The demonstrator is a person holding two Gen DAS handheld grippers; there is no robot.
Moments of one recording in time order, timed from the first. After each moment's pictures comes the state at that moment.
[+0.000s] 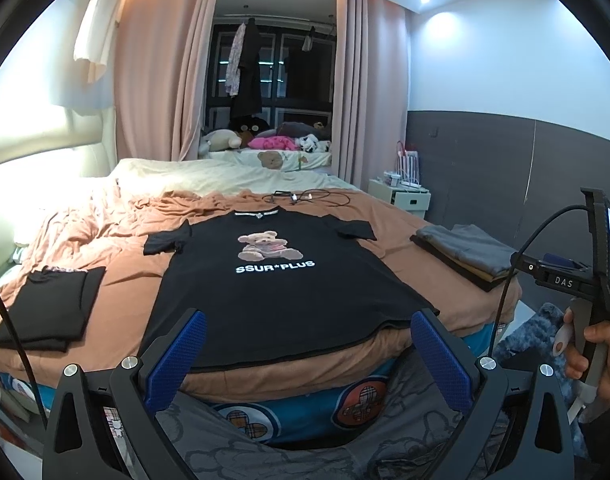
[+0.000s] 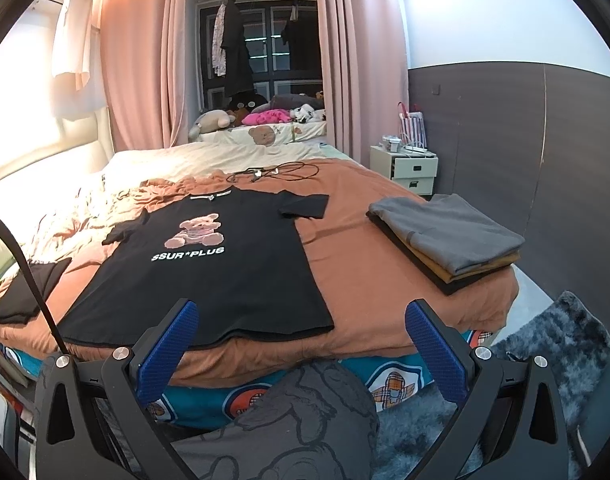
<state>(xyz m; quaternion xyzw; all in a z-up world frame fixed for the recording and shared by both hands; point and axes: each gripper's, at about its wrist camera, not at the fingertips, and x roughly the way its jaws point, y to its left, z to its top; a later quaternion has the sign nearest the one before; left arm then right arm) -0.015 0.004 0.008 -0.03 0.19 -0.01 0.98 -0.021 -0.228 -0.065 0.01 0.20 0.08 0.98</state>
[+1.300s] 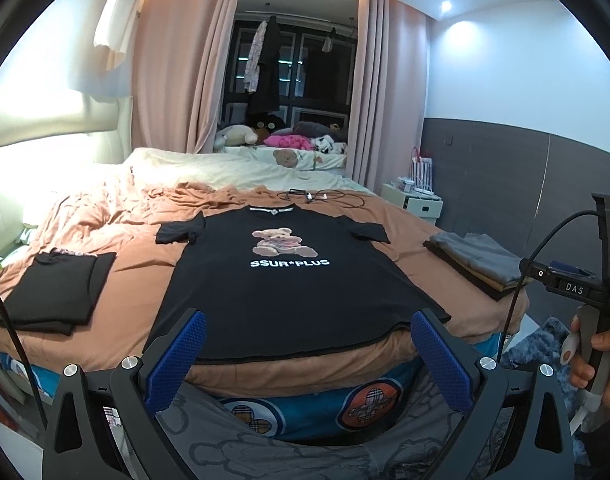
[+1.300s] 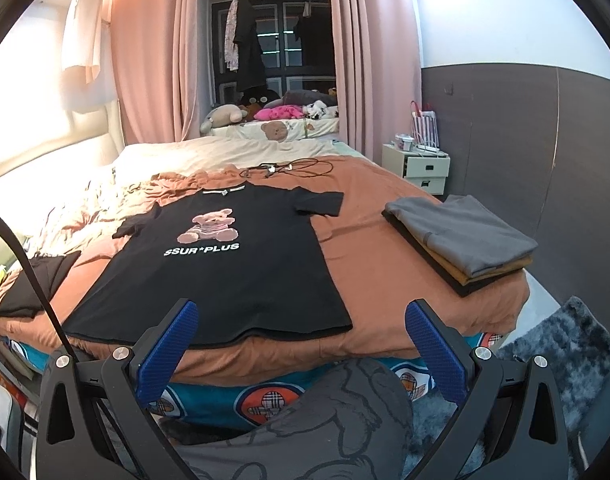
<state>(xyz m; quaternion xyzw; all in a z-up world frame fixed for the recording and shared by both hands) -0.016 0.020 0.000 -0.06 0.19 0.02 0.98 -0.019 -0.216 -0.063 0.00 0.20 0.10 0.97</state>
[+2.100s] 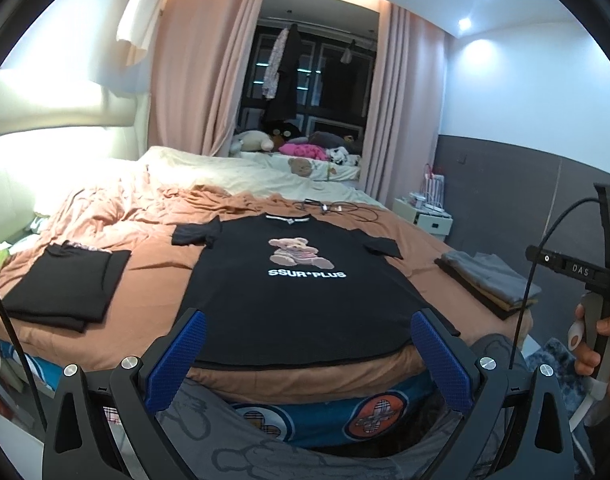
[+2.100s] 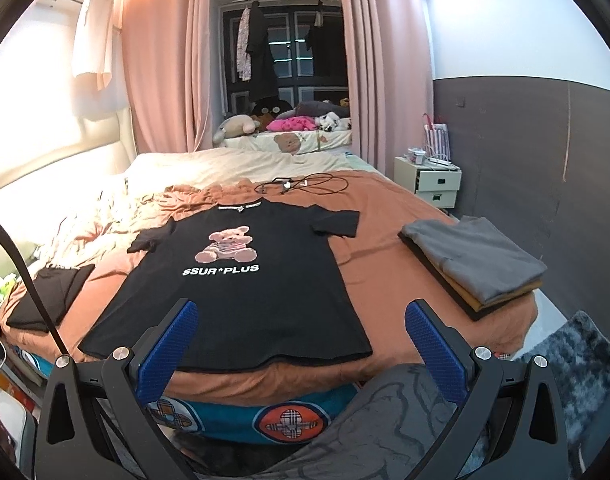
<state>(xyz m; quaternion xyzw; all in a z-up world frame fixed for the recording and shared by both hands) -0.021 0.056 0.004 -0.09 0.18 0.04 0.98 -0.003 -0.192 -0.046 0.00 0.19 0.12 0.97</state>
